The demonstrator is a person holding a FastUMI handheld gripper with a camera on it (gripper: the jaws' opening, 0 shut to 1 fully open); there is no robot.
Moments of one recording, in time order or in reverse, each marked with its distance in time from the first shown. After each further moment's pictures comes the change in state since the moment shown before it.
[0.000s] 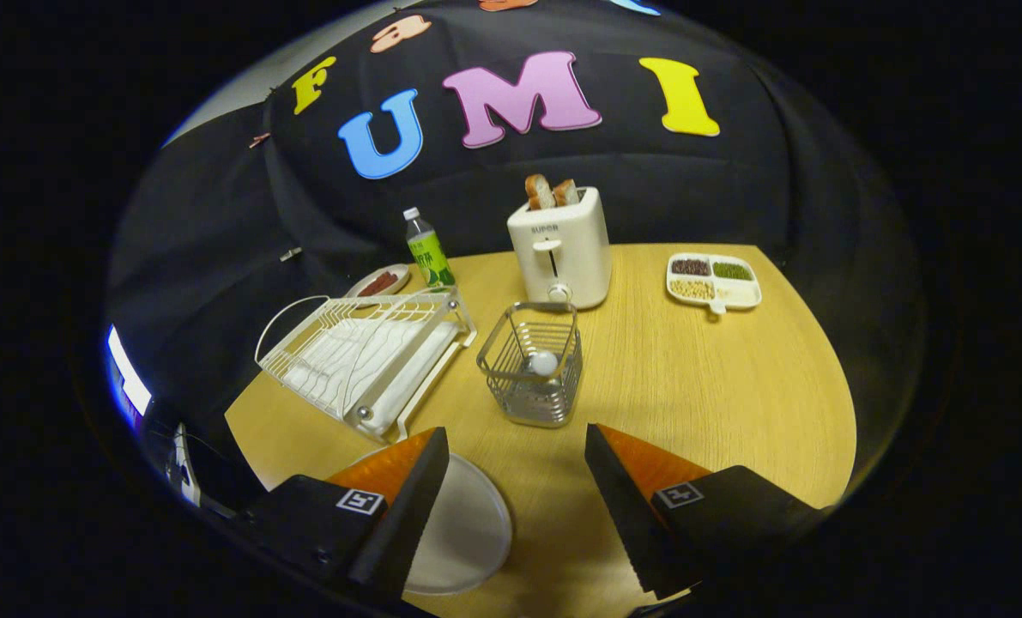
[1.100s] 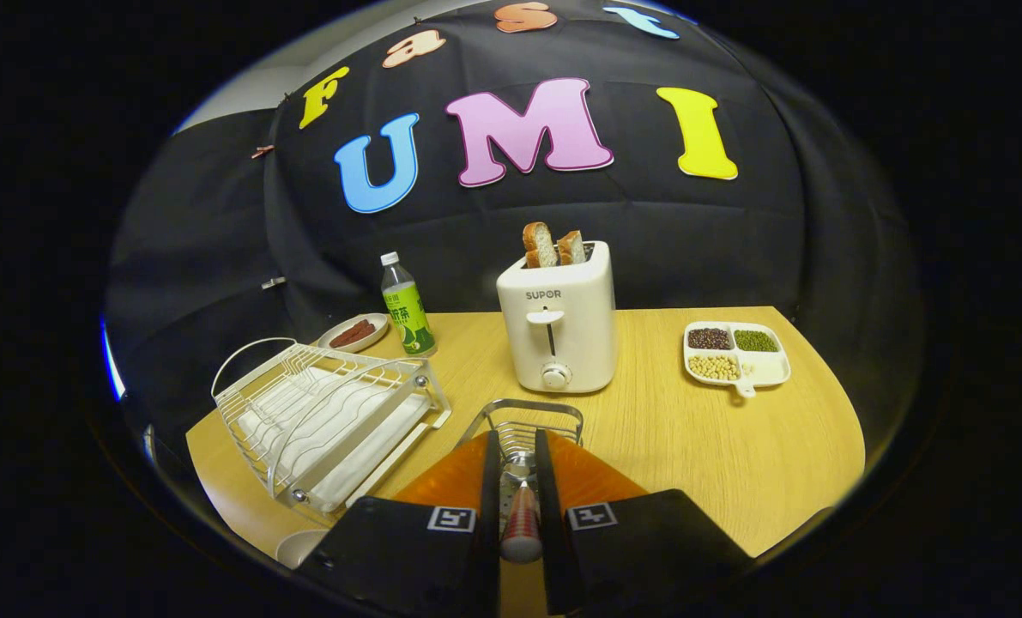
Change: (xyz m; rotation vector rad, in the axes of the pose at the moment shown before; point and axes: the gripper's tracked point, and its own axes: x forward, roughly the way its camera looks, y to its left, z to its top) arm 0.098 -0.014 0.038 -0.037 -0.135 -0.033
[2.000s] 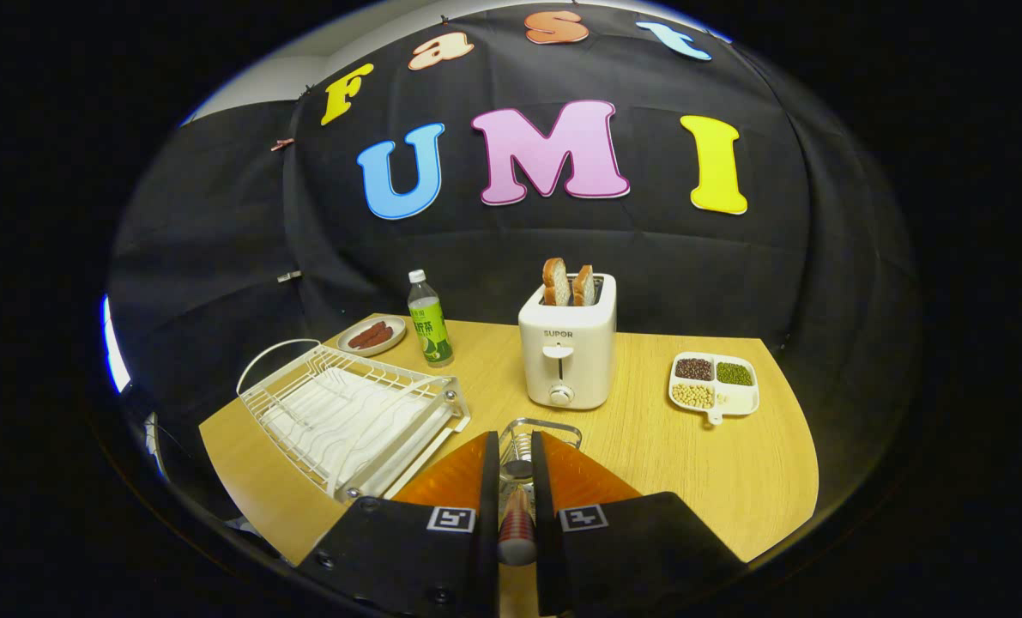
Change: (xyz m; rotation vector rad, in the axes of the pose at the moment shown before) arm -0.073 0.032 0.059 -0.055 0.004 0.015
